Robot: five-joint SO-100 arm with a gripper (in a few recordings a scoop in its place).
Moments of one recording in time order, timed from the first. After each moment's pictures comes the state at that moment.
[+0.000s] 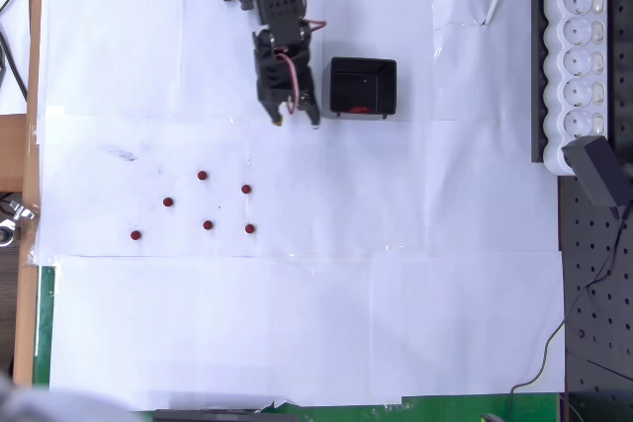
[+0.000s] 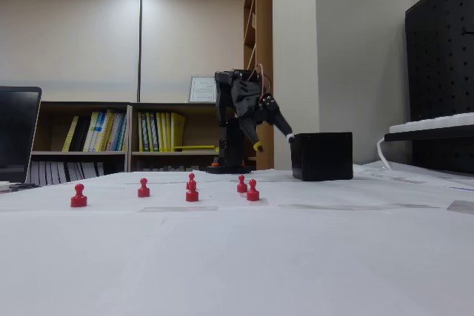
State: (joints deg) arm -10.0 61.9 42.5 27.8 -105.7
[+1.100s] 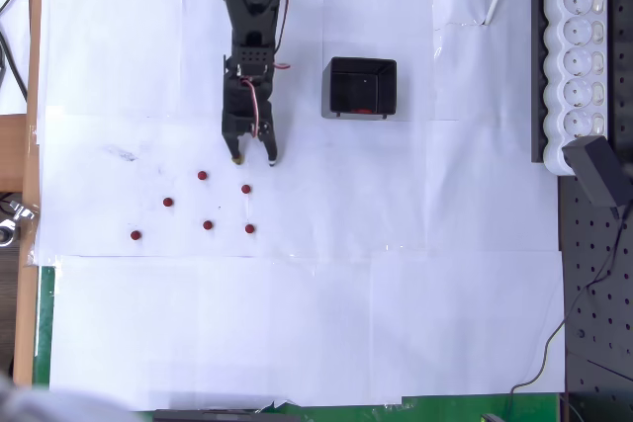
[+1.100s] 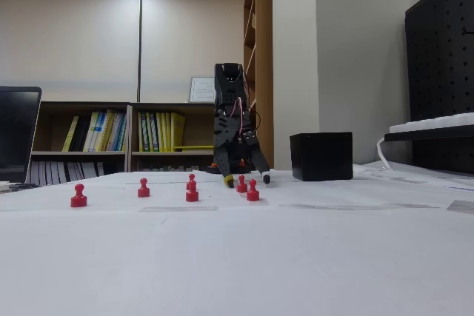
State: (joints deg) arm -0.3 95.6 44.0 -15.7 -92.3
